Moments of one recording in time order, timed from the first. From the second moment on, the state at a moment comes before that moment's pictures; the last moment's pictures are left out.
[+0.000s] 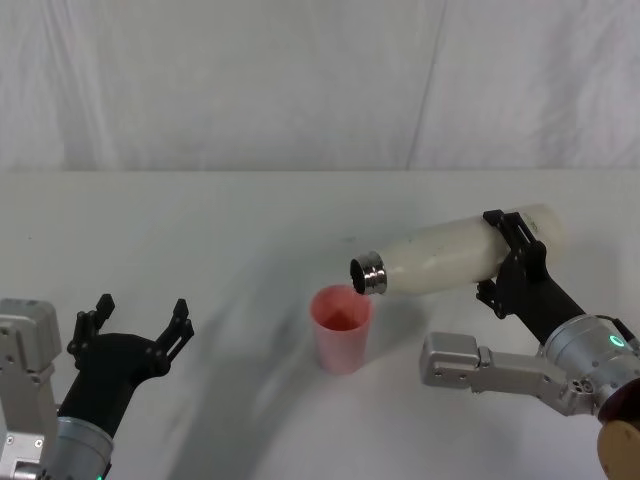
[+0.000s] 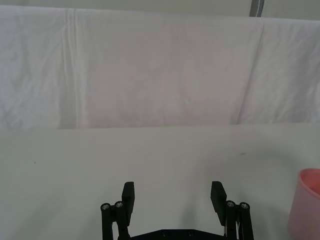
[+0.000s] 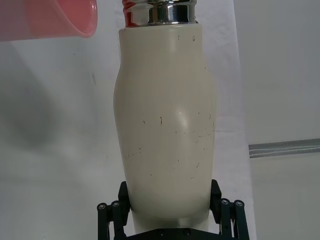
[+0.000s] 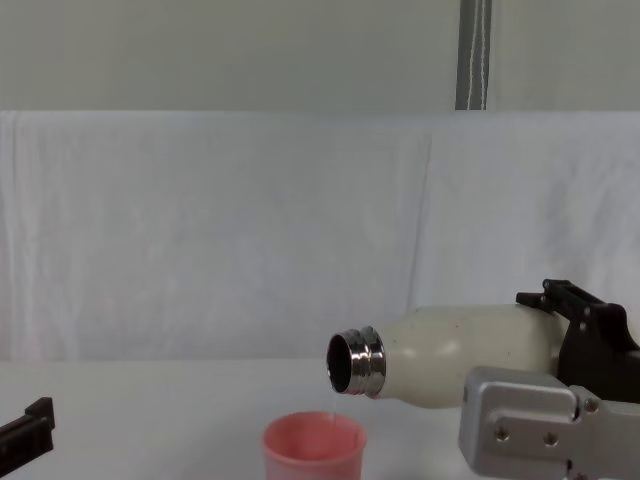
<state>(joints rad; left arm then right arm) 0.27 0.24 0.04 -1.85 -0.25 -0.02 -0.02 0.21 0.42 -0.51 -1.60 -0.98 0.09 0.03</state>
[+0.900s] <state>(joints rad) 0.27 0.24 0.04 -1.85 -0.25 -0.02 -0.02 0.21 0.42 -0.51 -1.60 -0.98 0.09 0.02</state>
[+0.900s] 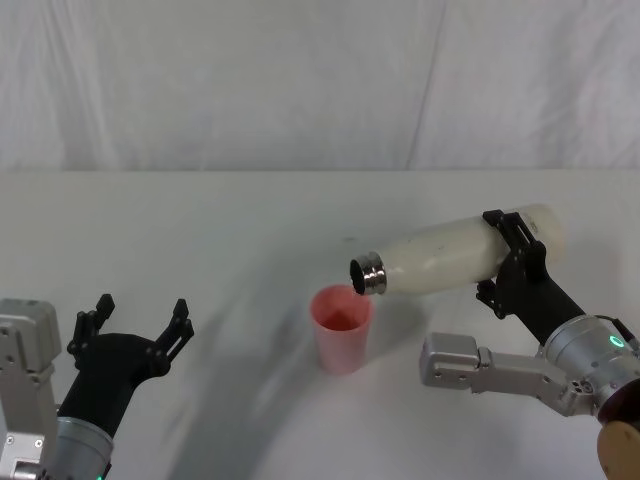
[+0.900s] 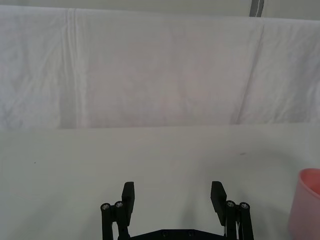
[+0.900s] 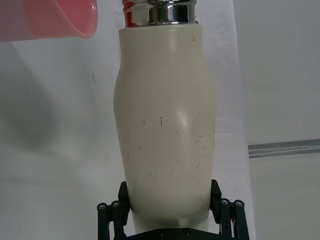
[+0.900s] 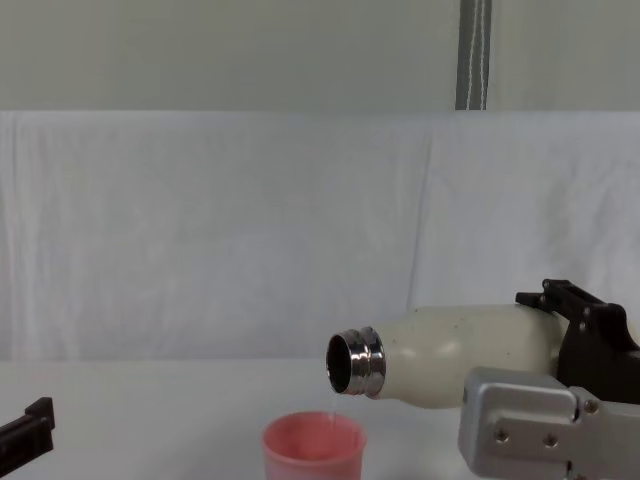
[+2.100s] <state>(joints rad) 0.27 0.24 0.04 -1.85 -0.25 -0.02 -0.02 0.21 0.41 -0.51 -1.60 -0.97 0.08 0.03</state>
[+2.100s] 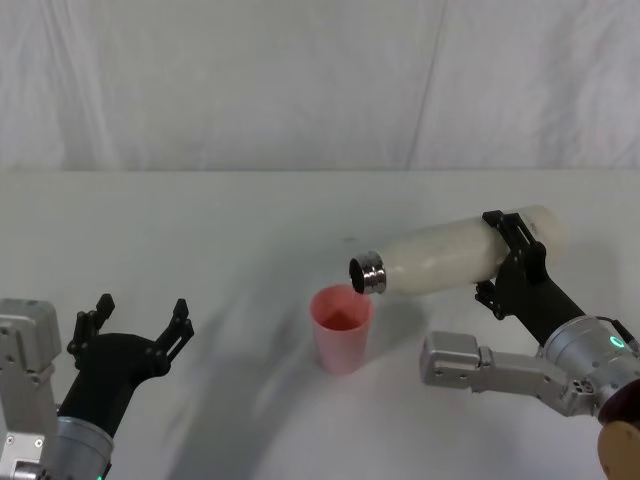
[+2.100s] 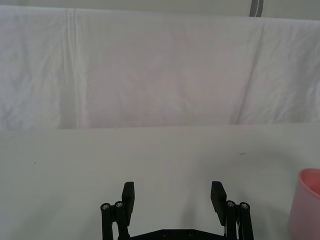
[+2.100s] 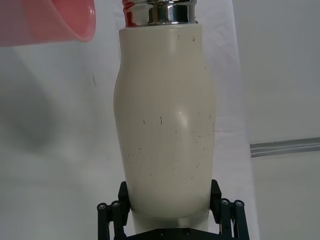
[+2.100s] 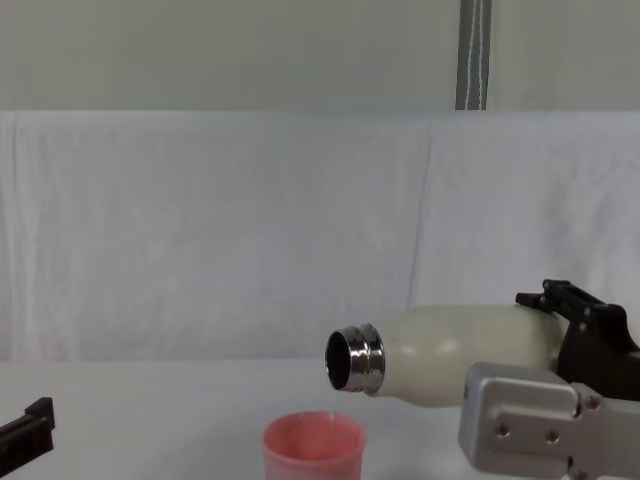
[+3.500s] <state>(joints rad) 0.27 0.24 0.04 -1.85 -0.25 -0.02 -0.02 0.06 0.34 -0.30 -1.68 -0.53 -0.01 0.10</state>
